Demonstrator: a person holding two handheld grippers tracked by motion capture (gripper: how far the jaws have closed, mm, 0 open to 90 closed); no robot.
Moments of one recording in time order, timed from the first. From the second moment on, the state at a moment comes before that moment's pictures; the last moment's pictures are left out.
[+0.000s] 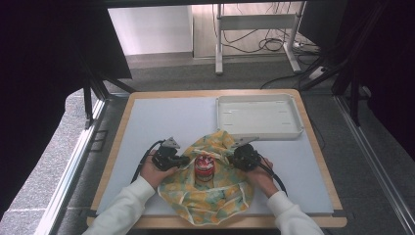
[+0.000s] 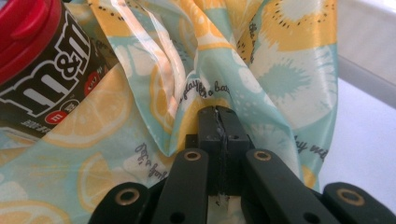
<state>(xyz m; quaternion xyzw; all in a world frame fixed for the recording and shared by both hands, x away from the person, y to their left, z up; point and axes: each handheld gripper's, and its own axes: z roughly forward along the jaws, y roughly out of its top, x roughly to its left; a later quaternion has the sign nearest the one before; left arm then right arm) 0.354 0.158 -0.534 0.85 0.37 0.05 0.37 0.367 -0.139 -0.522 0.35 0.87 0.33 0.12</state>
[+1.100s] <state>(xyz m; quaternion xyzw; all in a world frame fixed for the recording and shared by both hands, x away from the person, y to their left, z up) 0.312 0.211 -0.475 0.79 0.37 0.10 0.47 0.338 -0.144 -0.463 0.28 0.86 0.42 0.12</state>
